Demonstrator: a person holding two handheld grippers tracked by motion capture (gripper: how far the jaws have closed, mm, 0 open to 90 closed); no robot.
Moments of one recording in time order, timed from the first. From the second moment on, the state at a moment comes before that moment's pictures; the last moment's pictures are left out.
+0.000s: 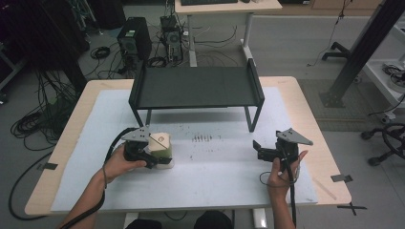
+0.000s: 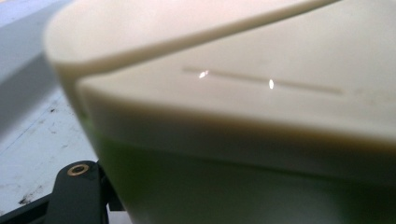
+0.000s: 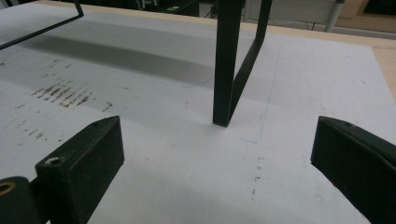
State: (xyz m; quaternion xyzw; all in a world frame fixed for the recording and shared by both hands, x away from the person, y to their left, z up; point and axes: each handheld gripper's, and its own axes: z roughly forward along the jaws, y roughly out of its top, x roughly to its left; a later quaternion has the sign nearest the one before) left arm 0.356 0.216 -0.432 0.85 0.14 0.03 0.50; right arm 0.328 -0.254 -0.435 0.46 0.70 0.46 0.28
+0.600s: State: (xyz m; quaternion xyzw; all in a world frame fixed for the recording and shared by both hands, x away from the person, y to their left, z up) left arm 0.357 0.216 -0.431 0.86 0.14 0.02 0.50; right arm 0.328 -0.254 -0.435 0.46 0.71 0.46 0.28
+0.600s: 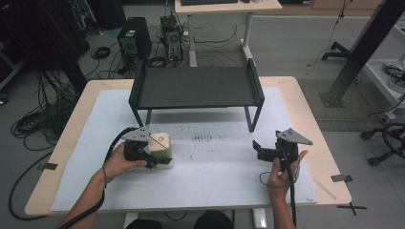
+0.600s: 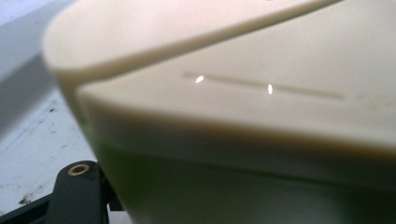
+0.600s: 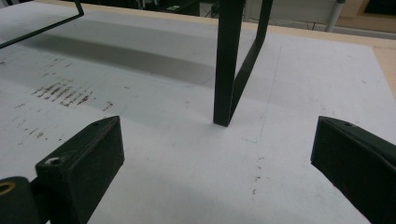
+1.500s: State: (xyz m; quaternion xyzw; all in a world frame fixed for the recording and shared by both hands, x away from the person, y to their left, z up) left arm 0.357 0.216 -0.430 0.86 0.14 0.03 0.49; right arm 0.328 -0.254 -0.435 0.46 0.71 0.46 0.28
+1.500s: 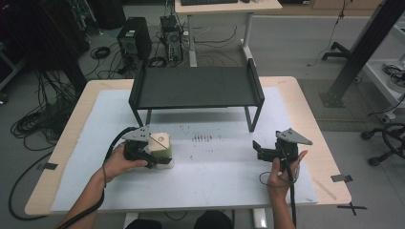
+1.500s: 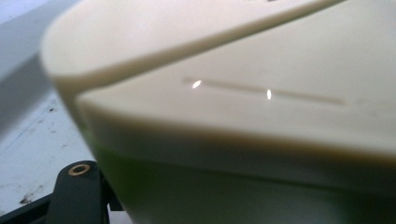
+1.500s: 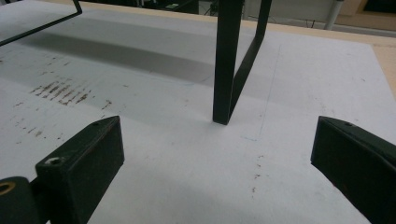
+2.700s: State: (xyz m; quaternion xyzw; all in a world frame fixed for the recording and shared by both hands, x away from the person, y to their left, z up) left arm 0.357 0.221 -0.363 0.87 0.11 0.03 0.48; right arm 0.330 -0.254 -0.437 0.47 0.71 0.45 0.27
